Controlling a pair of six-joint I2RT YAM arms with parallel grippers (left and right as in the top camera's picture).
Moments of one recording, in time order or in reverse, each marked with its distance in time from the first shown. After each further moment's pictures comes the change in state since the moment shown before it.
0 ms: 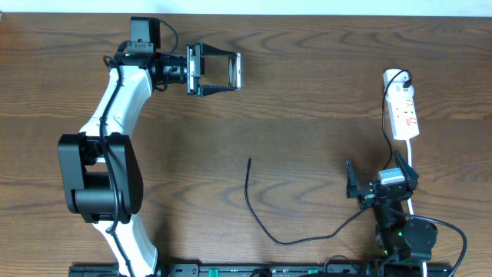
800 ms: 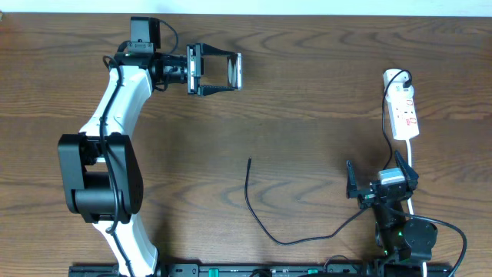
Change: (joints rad) left arm 0.000 0.000 0.000 0.000 -0.021 0.000; right arm 0.000 0.000 0.000 0.000 0.000 0.000
